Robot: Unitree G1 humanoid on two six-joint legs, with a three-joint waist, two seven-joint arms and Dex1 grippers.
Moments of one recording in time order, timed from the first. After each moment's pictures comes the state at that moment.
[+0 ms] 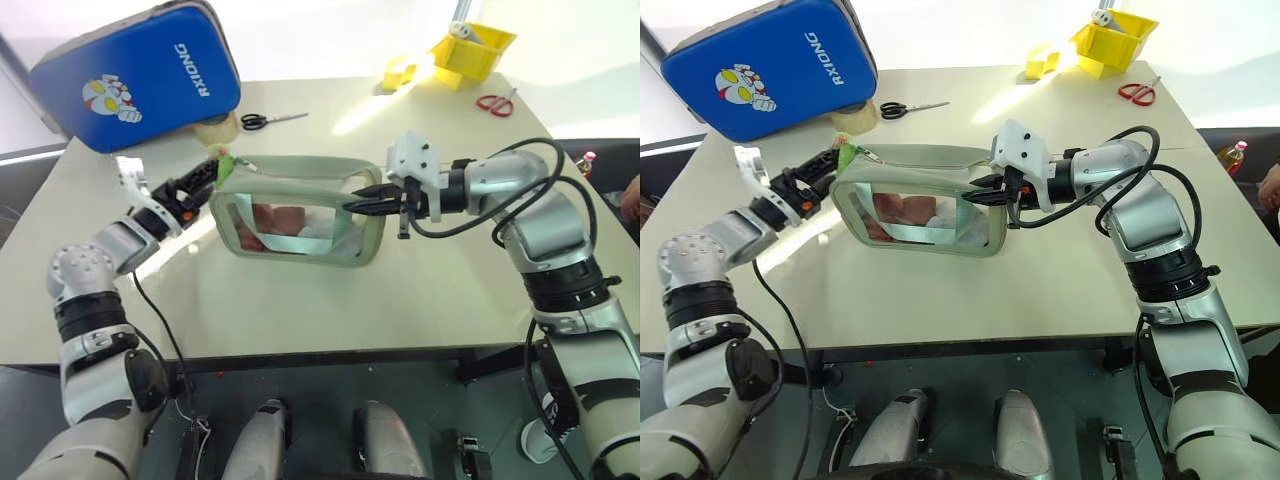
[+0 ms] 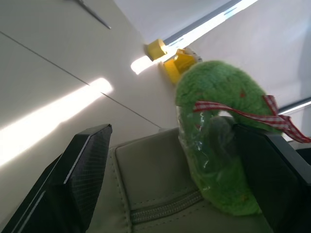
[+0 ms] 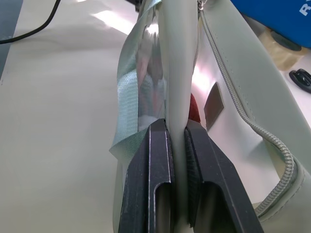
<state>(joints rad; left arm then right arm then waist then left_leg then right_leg) -0.75 0.45 0.57 0.49 -1.01 1.01 -0.40 -0.88 -0.66 0.22 0.02 0.26 0.46 1.16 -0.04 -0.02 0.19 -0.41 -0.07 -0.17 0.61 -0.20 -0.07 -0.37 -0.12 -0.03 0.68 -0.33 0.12</state>
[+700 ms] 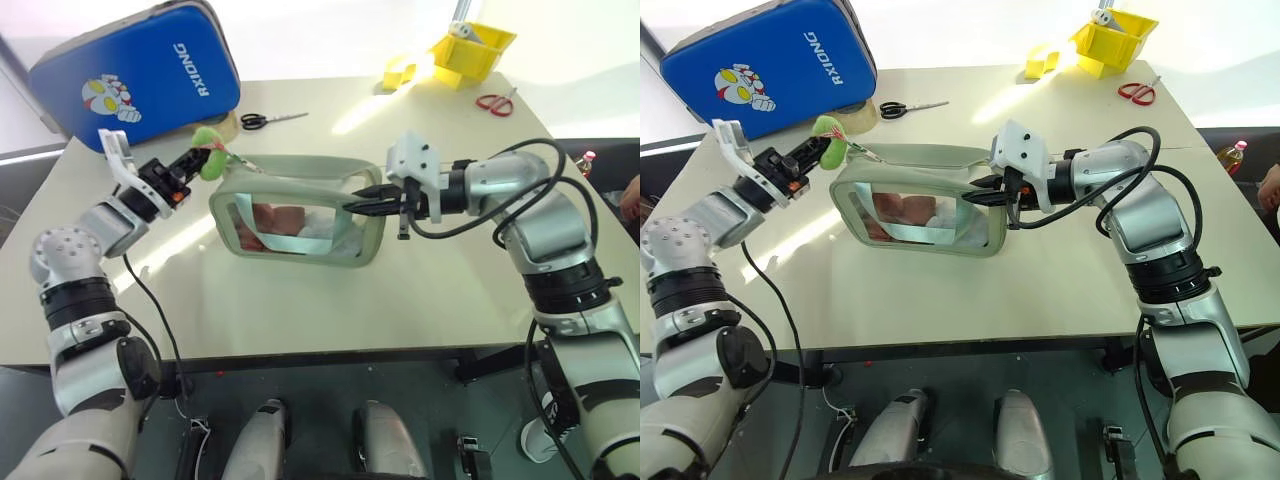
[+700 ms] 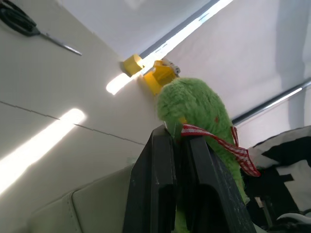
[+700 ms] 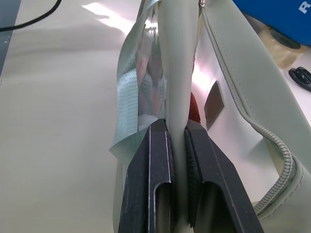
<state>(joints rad) -0.78 0.53 0.54 0.34 -1.01 1.03 -0.50 -0.87 -0.66 0.21 0.00 0.26 0.47 1.16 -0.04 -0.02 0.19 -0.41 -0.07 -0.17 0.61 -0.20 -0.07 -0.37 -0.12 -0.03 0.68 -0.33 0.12</state>
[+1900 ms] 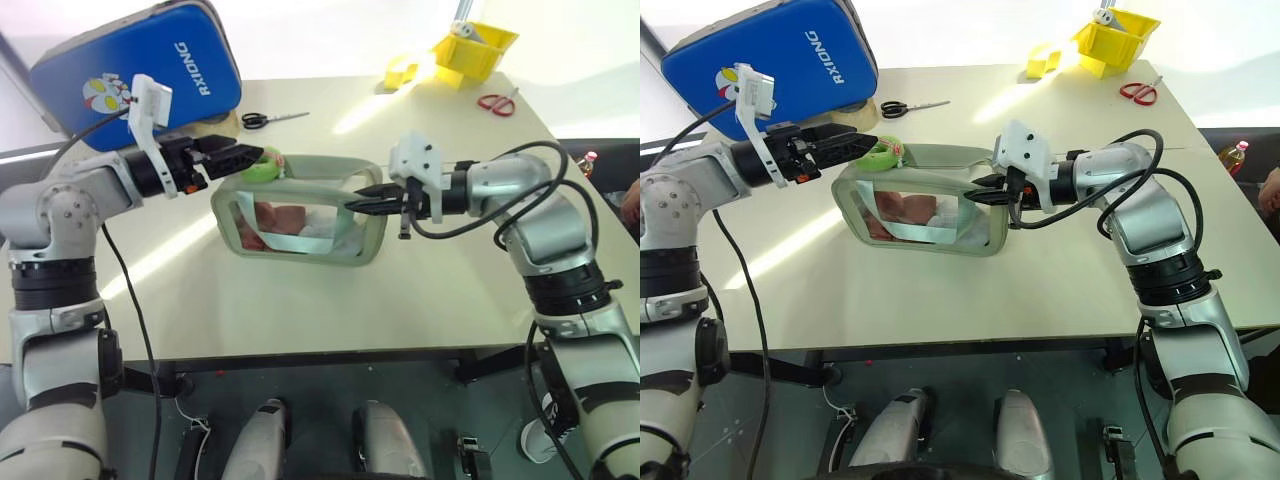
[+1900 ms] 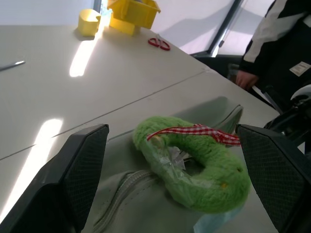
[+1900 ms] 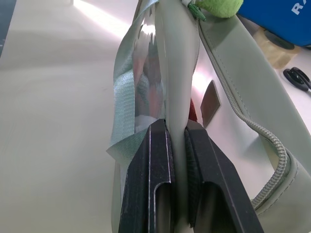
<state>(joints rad) -0.85 0.68 0.19 0.11 -0.74 0.99 -0.77 -0.86 -0.65 0.20 0.01 0.26 0.45 1.15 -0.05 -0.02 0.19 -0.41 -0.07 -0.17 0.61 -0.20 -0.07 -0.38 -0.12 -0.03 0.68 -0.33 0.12</state>
